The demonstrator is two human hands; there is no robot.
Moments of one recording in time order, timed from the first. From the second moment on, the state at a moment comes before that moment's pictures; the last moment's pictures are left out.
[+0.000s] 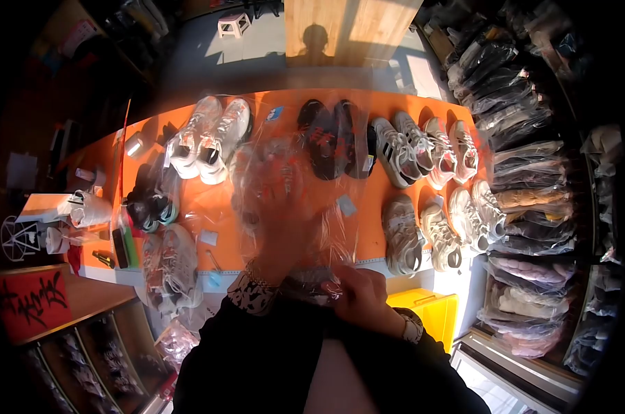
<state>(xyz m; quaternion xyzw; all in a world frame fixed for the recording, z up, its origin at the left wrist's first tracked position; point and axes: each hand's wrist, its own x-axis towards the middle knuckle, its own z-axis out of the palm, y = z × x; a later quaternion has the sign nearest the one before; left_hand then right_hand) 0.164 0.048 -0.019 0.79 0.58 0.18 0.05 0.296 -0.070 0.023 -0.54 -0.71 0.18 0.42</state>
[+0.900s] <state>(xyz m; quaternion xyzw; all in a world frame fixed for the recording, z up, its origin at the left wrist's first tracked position) 0.256 0.118 -0.109 0.81 0.43 0.33 0.20 0.472 -0.080 -0.050 -0.81 -0.35 -0.18 0.44</state>
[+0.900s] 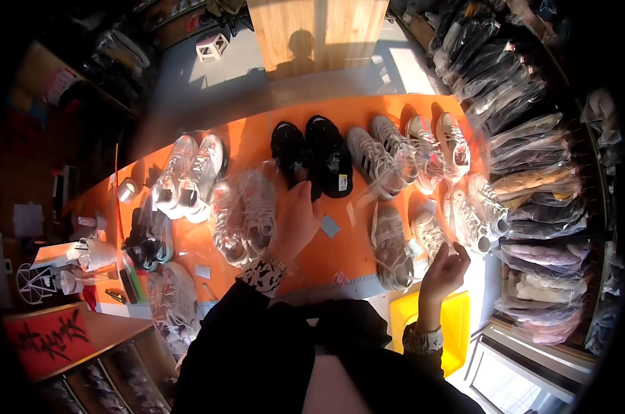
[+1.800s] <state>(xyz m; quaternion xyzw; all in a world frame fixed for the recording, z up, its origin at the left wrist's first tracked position) 0.251 0.165 -0.080 0.82 0.50 0.12 0.25 0.480 -0.060 -0.046 -0.82 -0.39 -0.09 0.42</state>
